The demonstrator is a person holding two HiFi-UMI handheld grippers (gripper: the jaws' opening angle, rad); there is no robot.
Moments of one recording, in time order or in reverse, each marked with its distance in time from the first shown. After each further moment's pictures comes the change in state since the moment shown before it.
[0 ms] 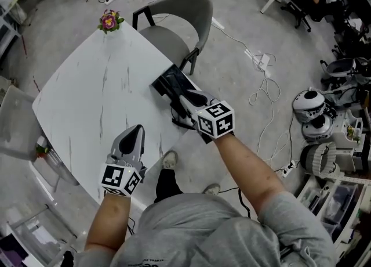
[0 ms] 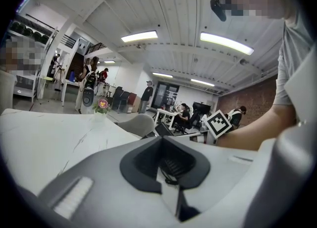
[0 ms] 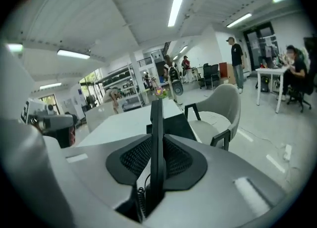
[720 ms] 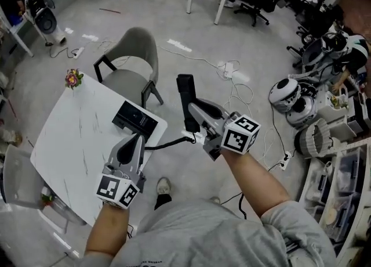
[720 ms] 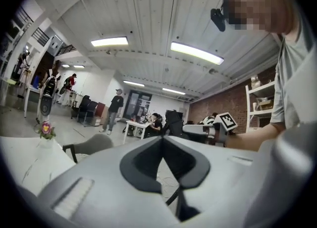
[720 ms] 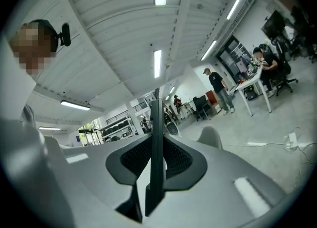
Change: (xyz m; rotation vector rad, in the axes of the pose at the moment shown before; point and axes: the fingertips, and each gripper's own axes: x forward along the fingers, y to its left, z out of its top) left arm 0.058 -0.188 0.109 0.109 -0.107 -0.317; right arm -0.275 -0.052 0.123 0.230 -0.525 0.032
